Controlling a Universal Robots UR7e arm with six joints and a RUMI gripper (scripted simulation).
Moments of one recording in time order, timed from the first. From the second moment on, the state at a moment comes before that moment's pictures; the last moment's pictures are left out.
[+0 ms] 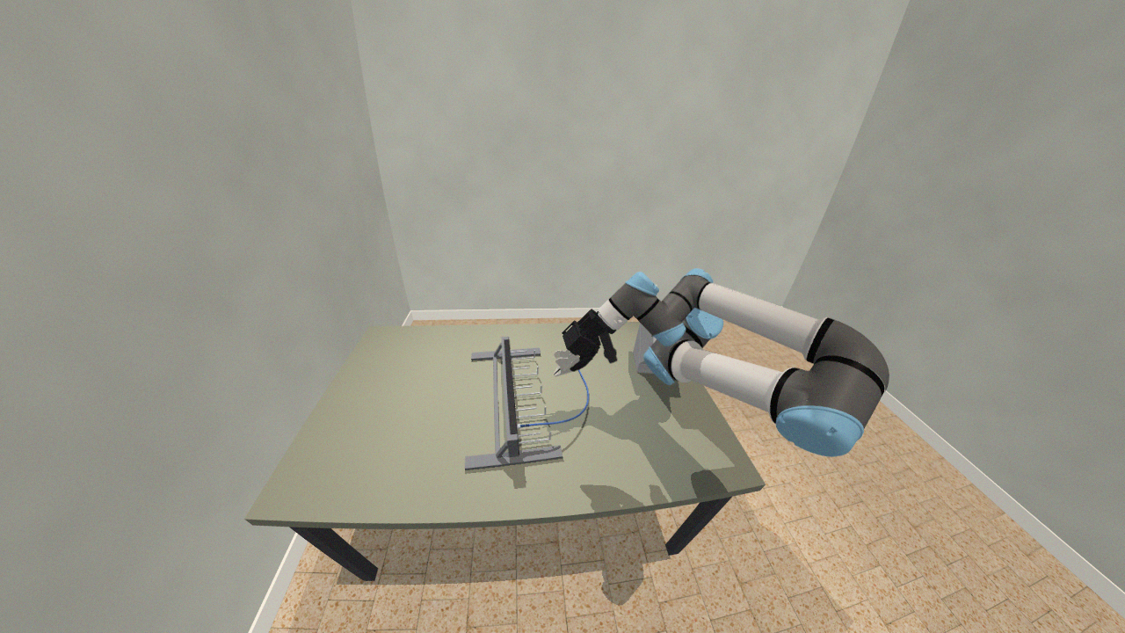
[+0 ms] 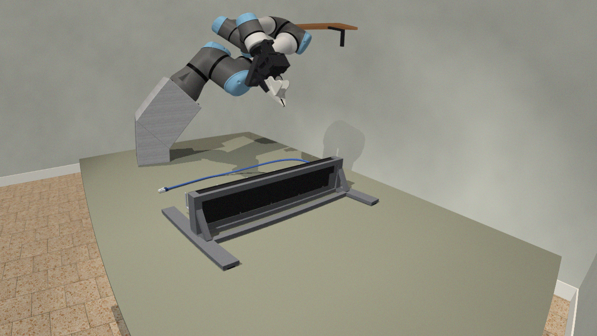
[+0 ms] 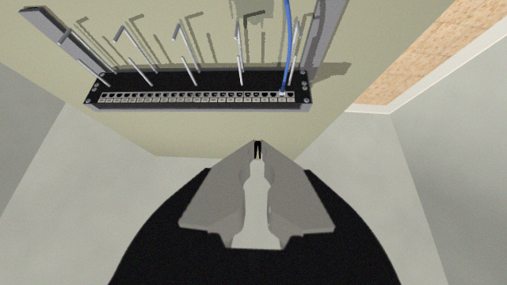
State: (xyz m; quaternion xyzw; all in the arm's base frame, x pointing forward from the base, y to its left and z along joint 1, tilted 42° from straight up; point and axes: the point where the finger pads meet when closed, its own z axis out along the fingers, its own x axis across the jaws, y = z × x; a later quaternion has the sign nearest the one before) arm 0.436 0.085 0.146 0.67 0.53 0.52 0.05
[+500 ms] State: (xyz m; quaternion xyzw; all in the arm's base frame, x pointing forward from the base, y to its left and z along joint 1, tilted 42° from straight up) arm 0.438 0.048 0.117 0.67 0.53 0.52 0.05
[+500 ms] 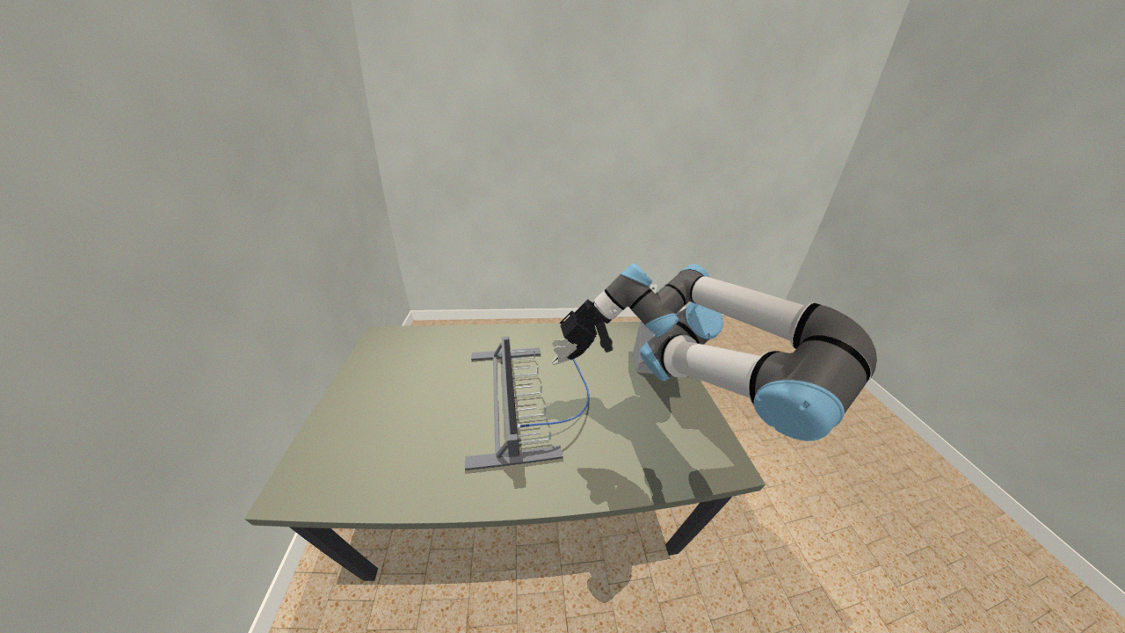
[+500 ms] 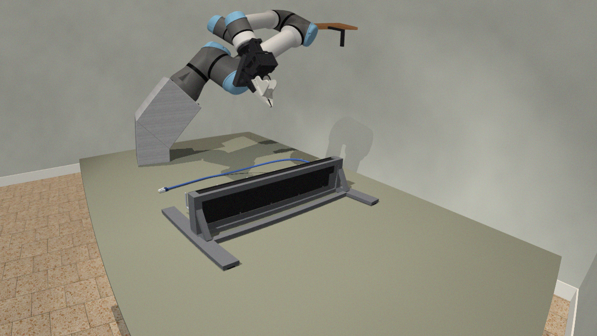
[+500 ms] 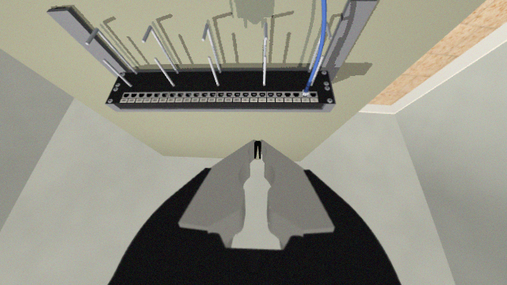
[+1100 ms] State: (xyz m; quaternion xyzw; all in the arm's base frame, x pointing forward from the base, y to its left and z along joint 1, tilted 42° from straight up) arm 0.443 0.020 0.092 0.67 0.53 0.52 0.05
